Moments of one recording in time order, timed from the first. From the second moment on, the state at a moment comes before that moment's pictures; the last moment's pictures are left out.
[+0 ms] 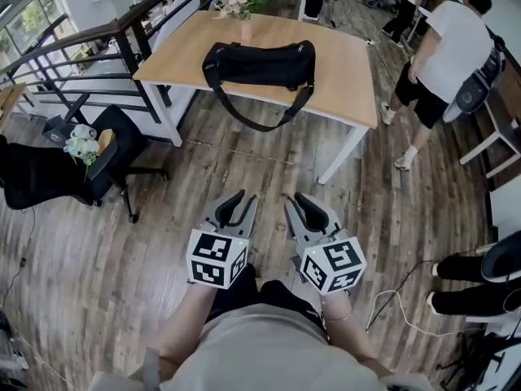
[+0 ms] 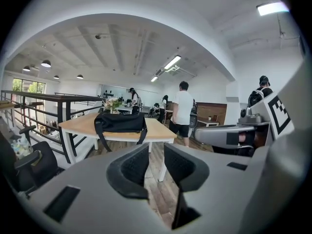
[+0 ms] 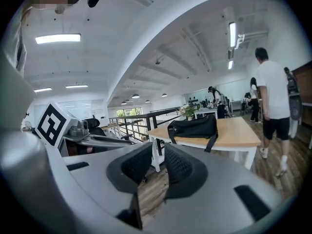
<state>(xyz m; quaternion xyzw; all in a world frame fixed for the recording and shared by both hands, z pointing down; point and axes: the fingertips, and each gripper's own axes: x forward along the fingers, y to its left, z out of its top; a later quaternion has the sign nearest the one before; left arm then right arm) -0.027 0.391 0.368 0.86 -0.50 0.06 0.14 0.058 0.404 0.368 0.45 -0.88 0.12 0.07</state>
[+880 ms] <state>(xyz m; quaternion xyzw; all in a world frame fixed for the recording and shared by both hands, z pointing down) -0.054 0.186 0.382 0.87 -0.46 0.08 0.14 0.039 0.196 0.385 0.49 -0.86 0.15 0.06</state>
